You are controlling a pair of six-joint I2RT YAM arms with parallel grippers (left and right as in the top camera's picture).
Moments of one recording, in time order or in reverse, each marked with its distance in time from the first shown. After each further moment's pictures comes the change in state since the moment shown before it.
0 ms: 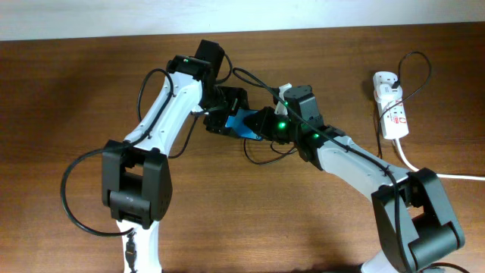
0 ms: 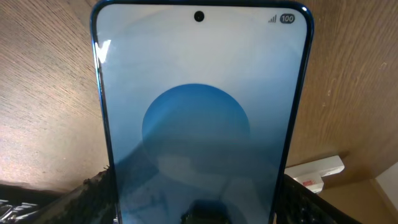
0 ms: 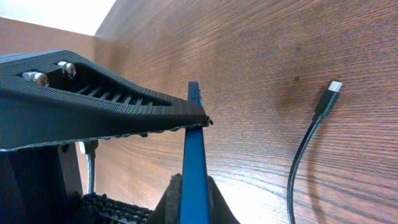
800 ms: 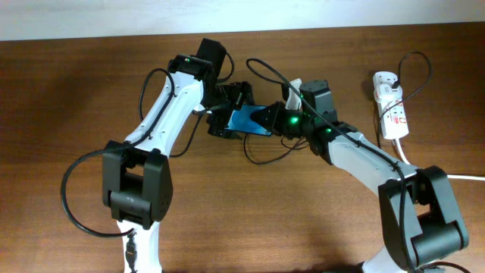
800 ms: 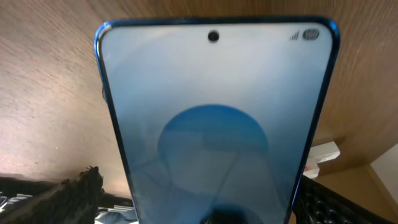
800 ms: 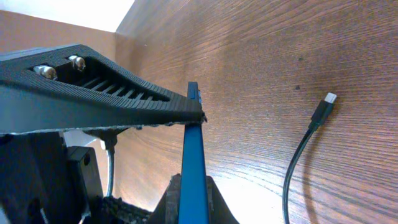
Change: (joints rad) left arm -0.006 0.000 0.010 0.014 0.035 -0.007; right arm -0.105 0.005 0.000 0.022 -0.165 -0.027
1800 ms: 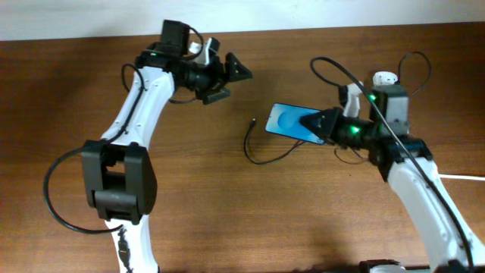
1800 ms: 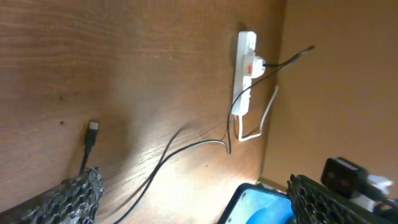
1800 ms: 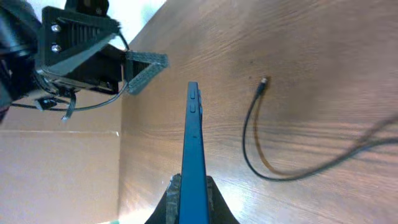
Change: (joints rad) left arm 0.161 0.000 0.000 0.324 0.344 1.023; right arm -0.307 -0.433 -0.106 -0.433 -0.152 -0.244
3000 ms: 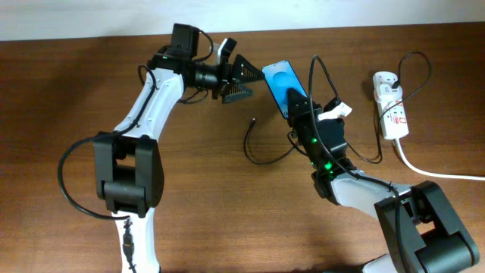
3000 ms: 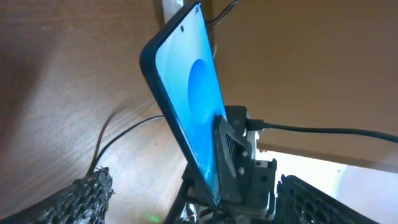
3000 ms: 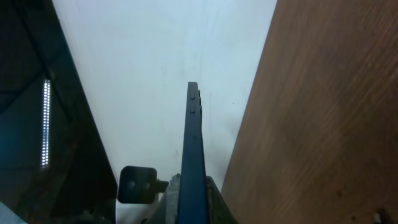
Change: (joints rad) left arm -0.035 0.074 0.001 0.136 0.322 0.000; right arm 0.370 0.338 -0.285 1.281 0.890 0.929
